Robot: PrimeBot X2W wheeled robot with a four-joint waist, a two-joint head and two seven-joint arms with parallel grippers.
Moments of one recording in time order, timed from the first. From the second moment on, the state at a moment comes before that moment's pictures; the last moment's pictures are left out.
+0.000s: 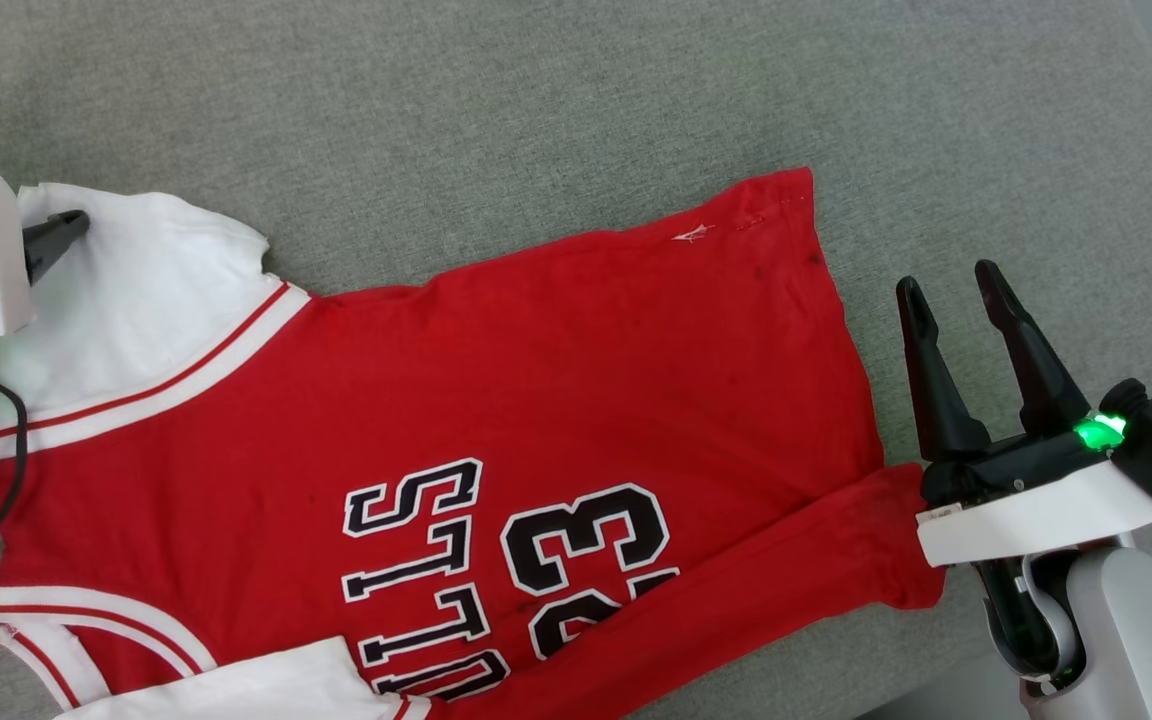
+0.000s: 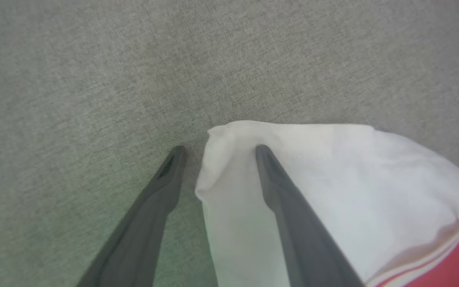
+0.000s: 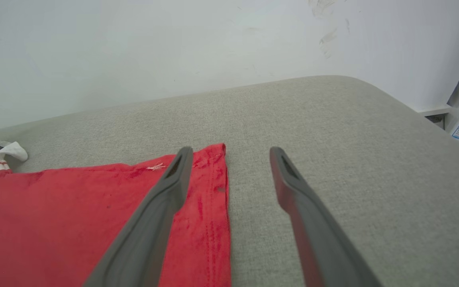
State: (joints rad) left arm -0.83 0.81 -0.37 0.27 -0.82 -0.04 0.94; right arm -0.27 -0.19 0.17 0.05 0.41 0.13 -0.25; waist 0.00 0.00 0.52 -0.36
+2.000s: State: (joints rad) left arm -0.51 0.68 -0.54 -0.25 -0.70 -0.11 0.35; right arm -0.63 -0.69 0.39 0.32 0.53 0.13 0.76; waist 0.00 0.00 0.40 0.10
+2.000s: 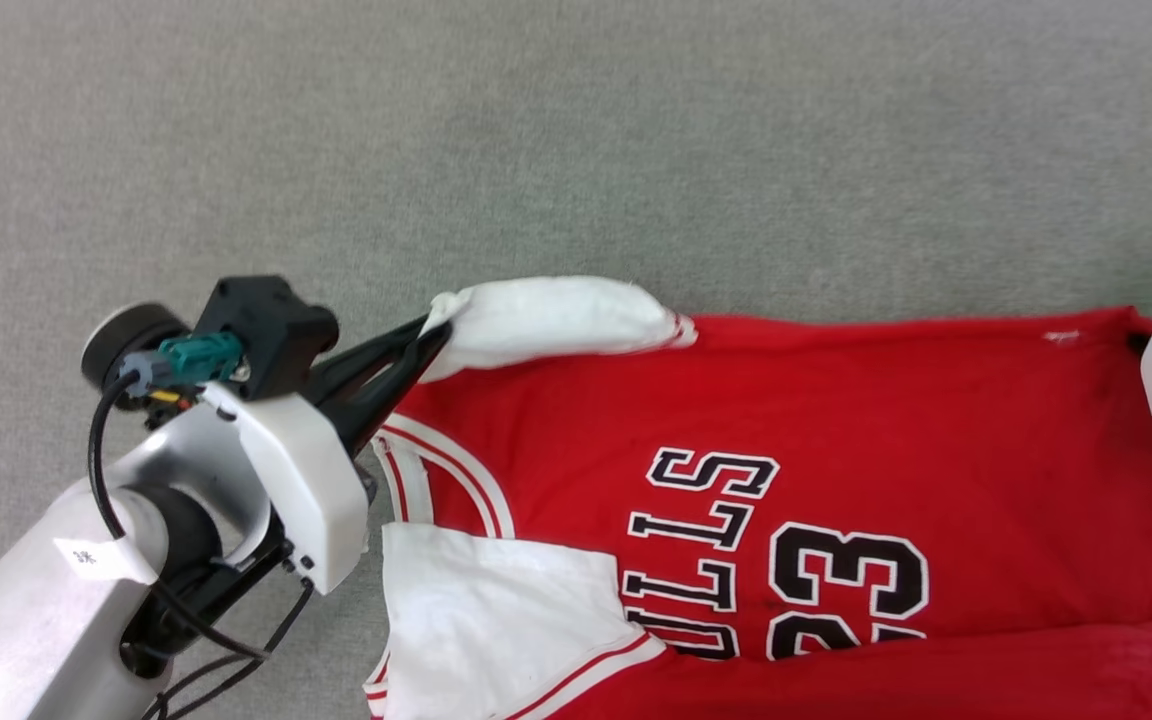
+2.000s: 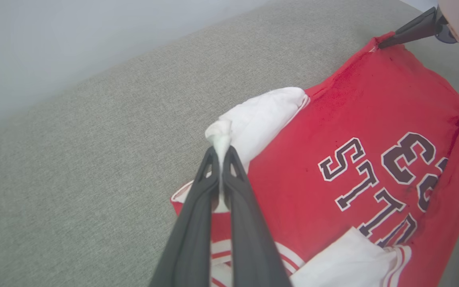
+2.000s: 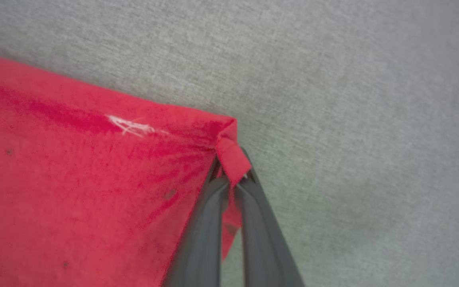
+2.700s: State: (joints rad) left arm -0.08 0.80 -0.51 -0.32 -0.82 0.03 0.32; right arm -0.08 -0.60 0.09 0.04 0.58 0.13 0.56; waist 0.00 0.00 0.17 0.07
